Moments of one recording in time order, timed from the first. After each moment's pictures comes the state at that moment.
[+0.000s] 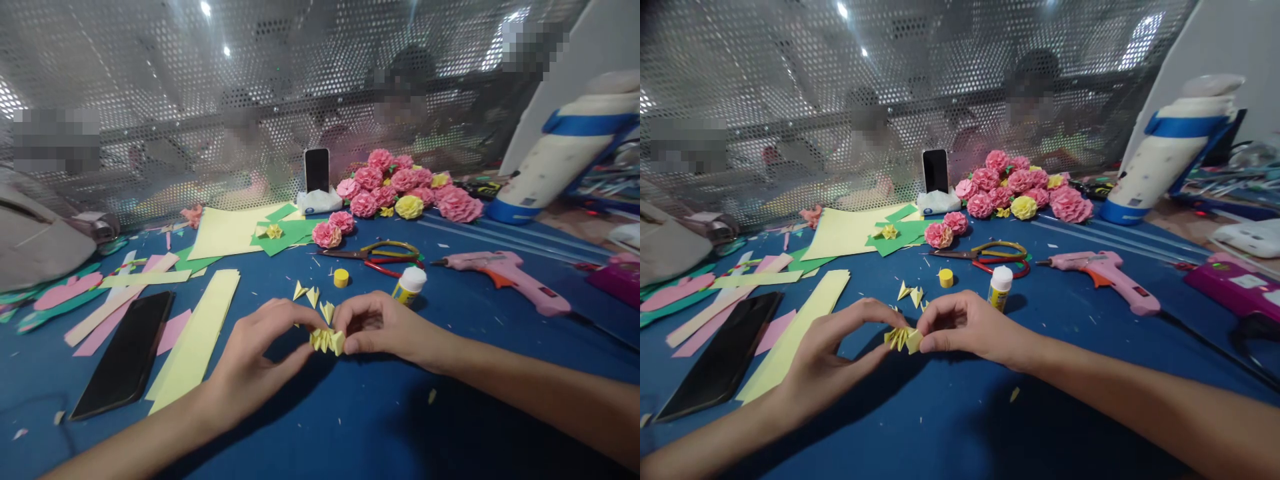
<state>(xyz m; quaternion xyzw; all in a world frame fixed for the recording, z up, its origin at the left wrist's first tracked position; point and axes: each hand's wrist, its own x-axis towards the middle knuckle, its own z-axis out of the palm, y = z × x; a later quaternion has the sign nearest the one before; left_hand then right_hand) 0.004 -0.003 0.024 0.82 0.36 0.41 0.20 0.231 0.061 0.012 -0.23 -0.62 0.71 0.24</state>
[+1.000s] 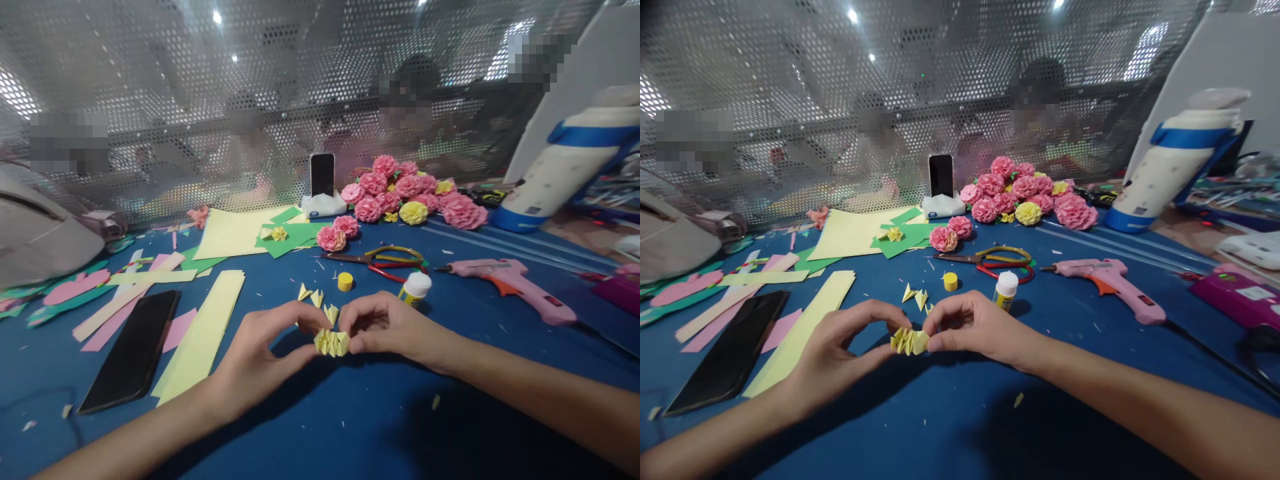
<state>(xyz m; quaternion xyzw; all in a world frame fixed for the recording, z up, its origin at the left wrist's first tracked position) 0.004 0.002 0.025 0.78 0.34 0.44 0.27 0.232 0.065 0.013 -0.25 -0.64 0.68 0.24</state>
